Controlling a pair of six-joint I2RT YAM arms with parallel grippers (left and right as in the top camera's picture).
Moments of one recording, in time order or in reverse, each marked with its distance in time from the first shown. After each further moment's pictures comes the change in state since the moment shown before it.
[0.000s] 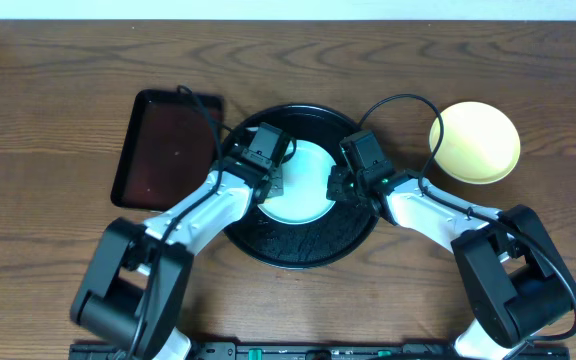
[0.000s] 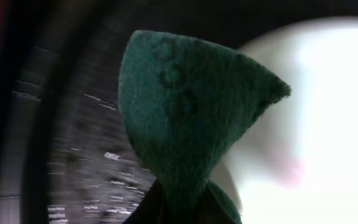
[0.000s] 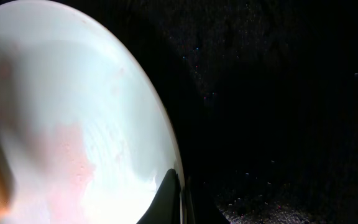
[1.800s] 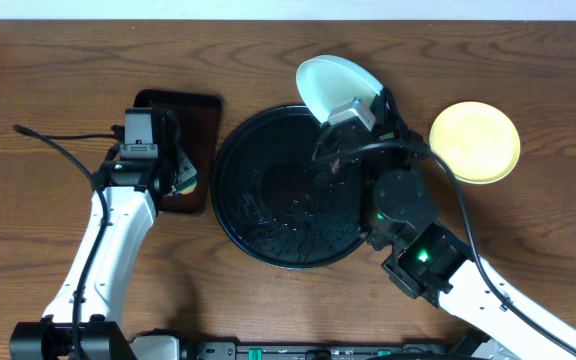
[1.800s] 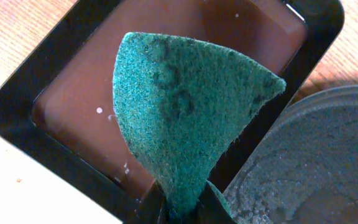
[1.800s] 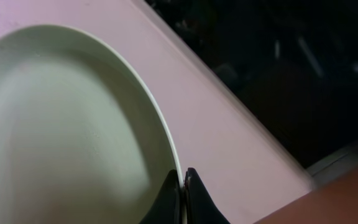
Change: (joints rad) left arm 0.467 -0.312 -0.008 -0.218 0.139 -0.041; right arm 0.309 -0.608 -0.046 0.547 0.965 -1.447
